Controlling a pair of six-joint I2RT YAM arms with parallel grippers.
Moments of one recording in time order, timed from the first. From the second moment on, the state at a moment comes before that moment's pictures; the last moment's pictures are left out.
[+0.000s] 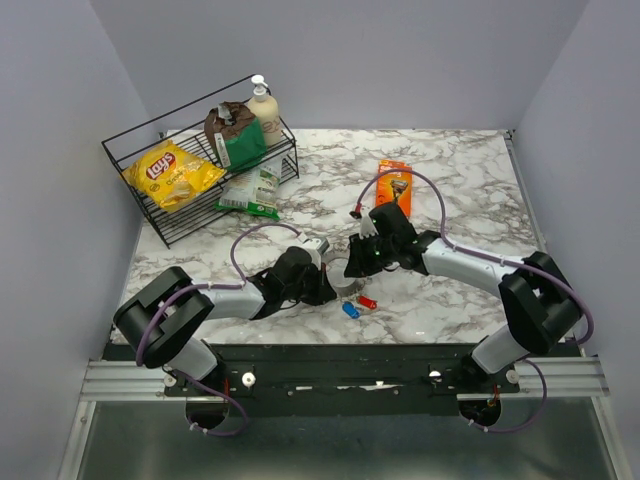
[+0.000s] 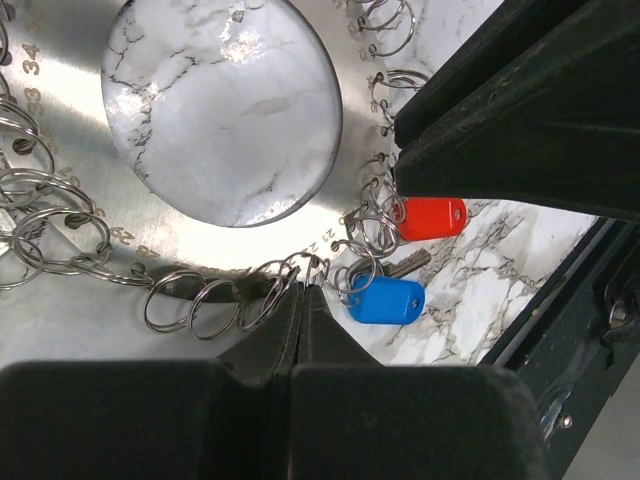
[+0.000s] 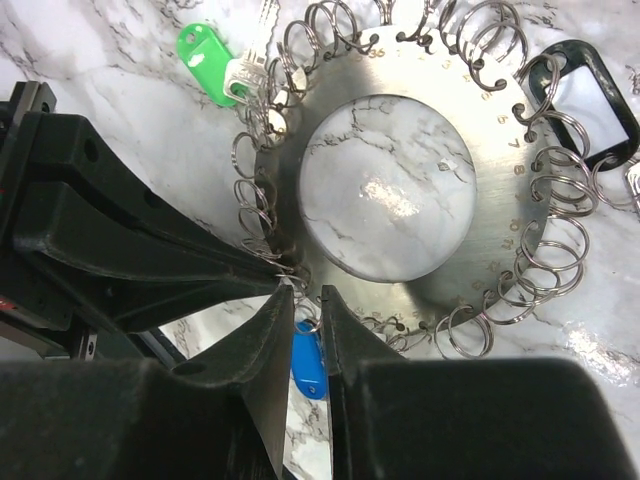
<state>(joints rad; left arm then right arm) -0.81 1.50 0.48 0.38 0.20 -0.62 0.67 1.56 0.89 -0.18 -0.35 0.33</state>
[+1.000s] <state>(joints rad) -0.81 1.41 0.40 0.63 0.20 -0.60 0.67 1.39 0.85 -0.18 -0.32 0.33</state>
